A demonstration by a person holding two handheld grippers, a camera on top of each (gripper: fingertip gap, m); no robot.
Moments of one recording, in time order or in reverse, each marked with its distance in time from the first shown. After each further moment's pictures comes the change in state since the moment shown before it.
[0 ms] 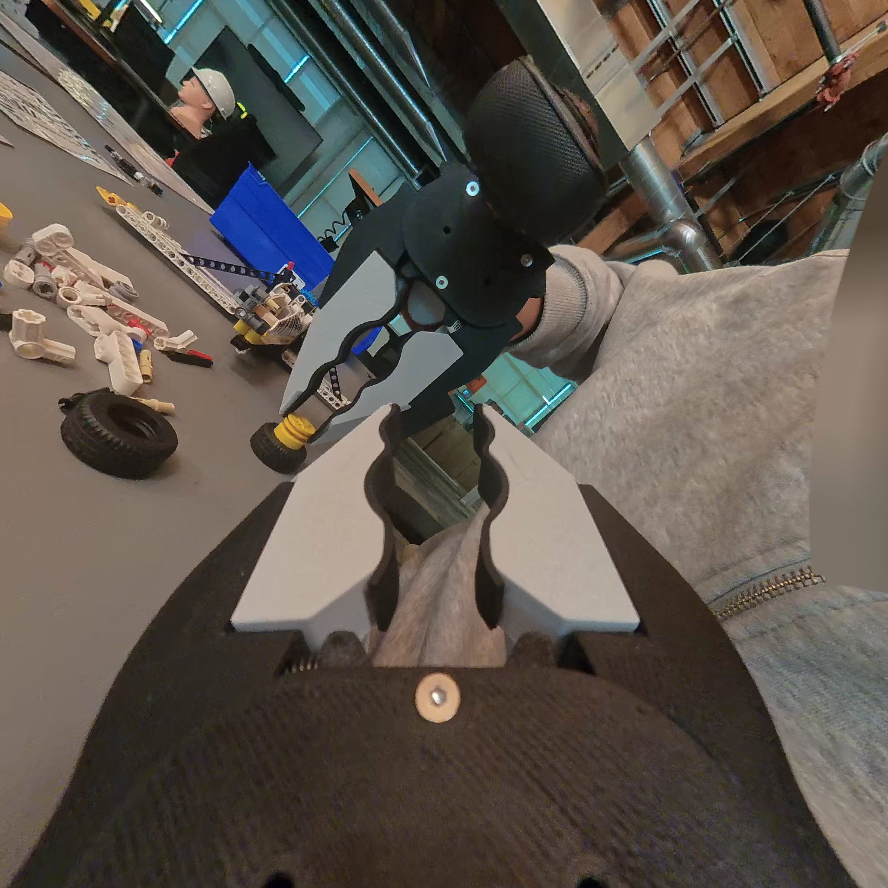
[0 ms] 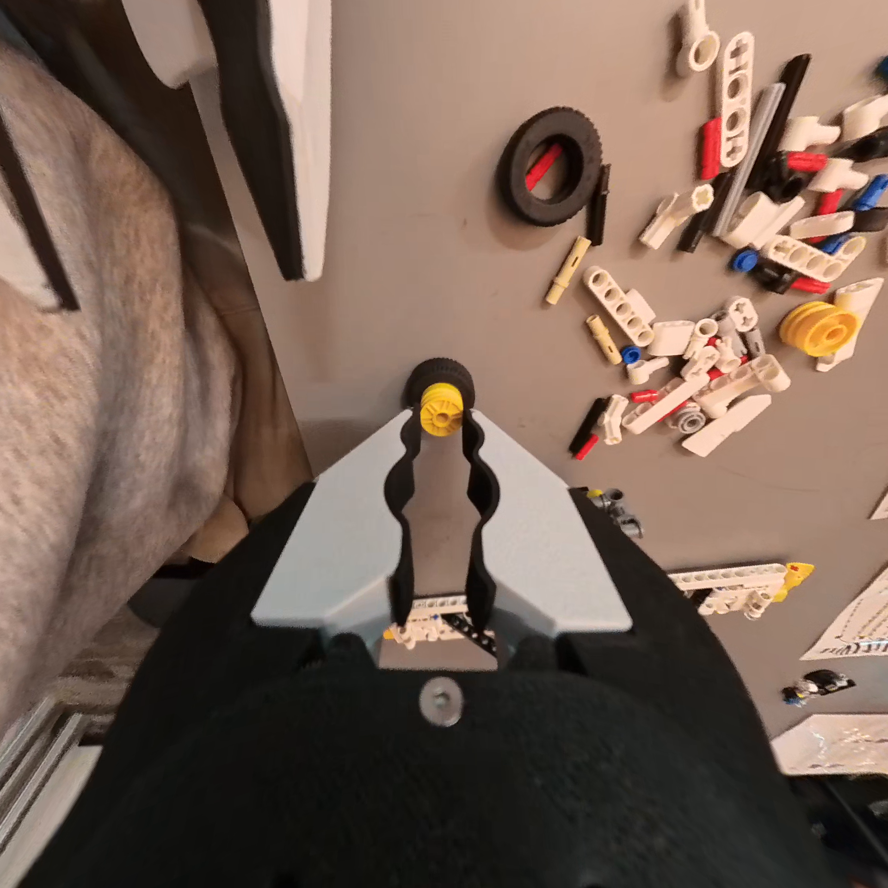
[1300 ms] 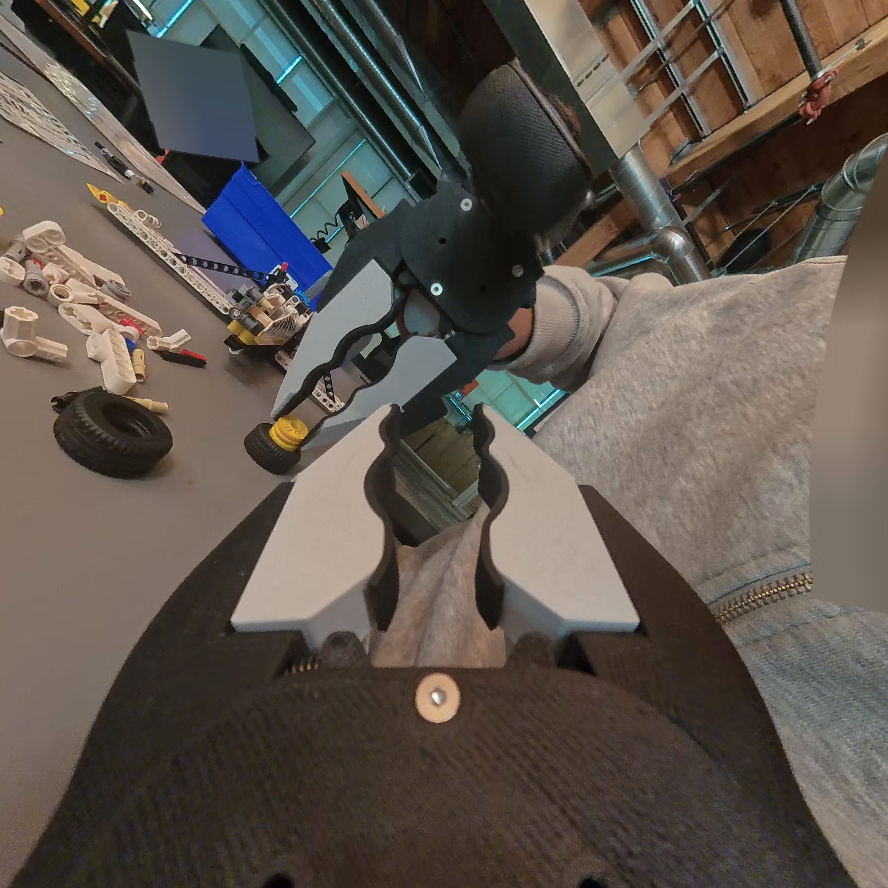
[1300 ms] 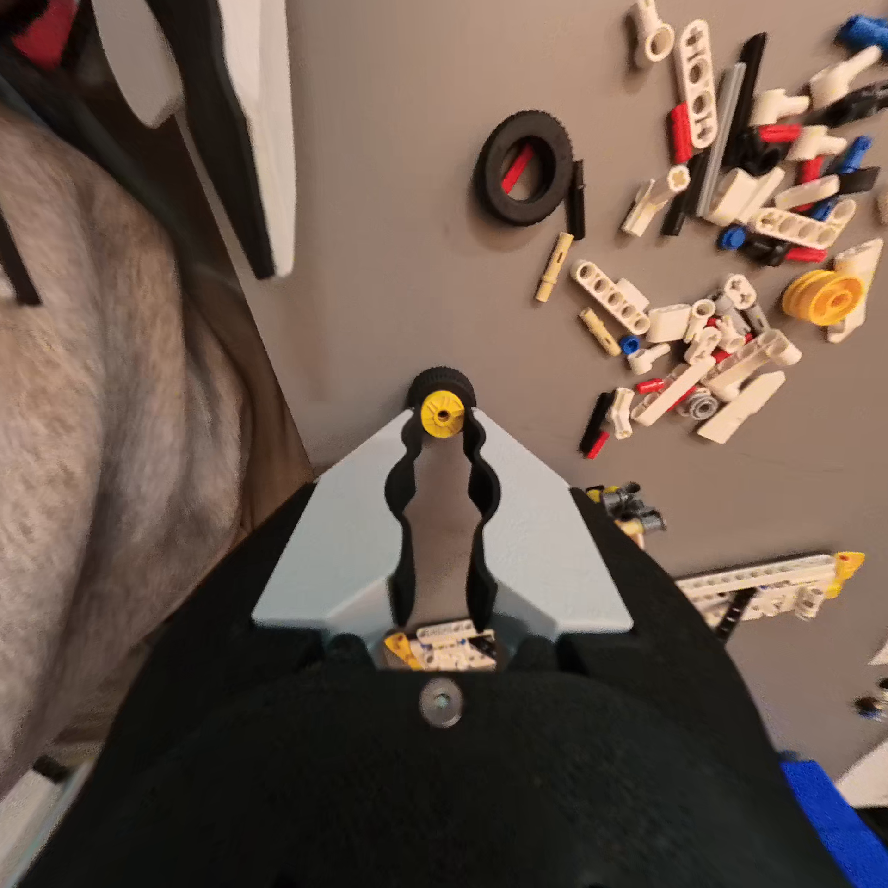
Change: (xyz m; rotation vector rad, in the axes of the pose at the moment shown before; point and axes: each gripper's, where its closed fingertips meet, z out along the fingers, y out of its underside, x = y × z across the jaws) left arm 0.002 -0.001 -0.001 0.006 0.017 -0.015; right arm 0.000 -0.003 0.002 0.072 0.012 0.097
